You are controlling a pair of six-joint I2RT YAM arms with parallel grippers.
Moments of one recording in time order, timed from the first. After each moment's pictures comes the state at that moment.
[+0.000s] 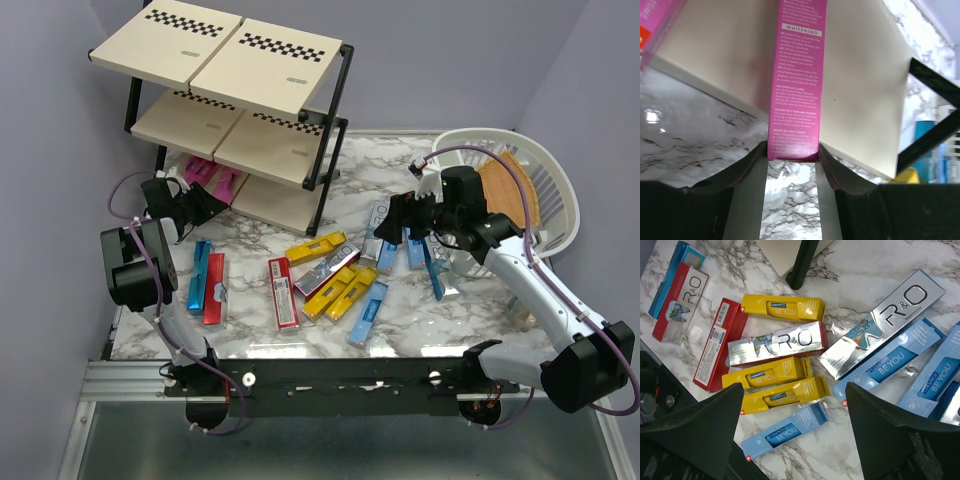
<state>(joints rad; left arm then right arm) 0.30 1.84 0.95 0.28 0.68 -0.42 0.38 1.20 1.05 -0.46 -0.42 0.16</state>
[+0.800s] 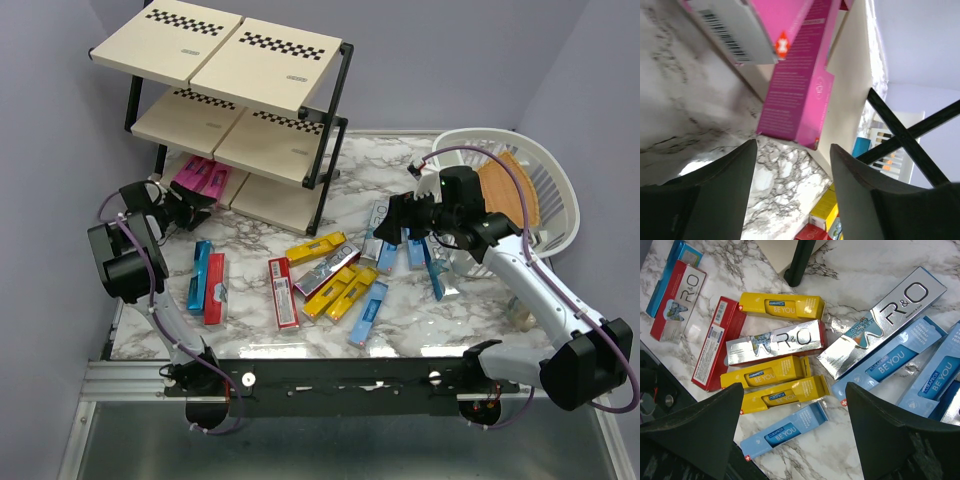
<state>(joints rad) 0.43 1.96 1.05 0.22 0.86 -0.75 0.38 1.22 1.05 -0.46 -0.42 0.15</state>
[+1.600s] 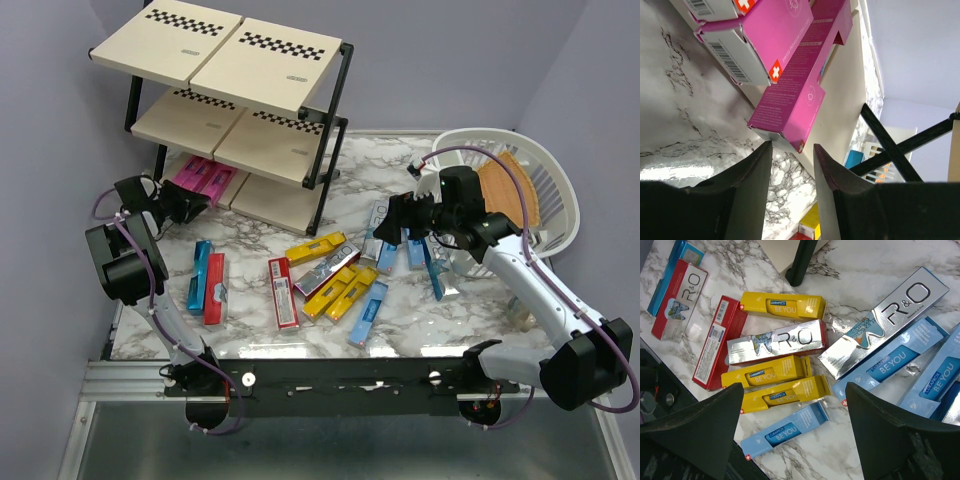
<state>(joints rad) 0.44 1.94 1.10 0.16 0.81 -0.79 0.38 1.22 1.05 -0.46 -0.42 0.15</state>
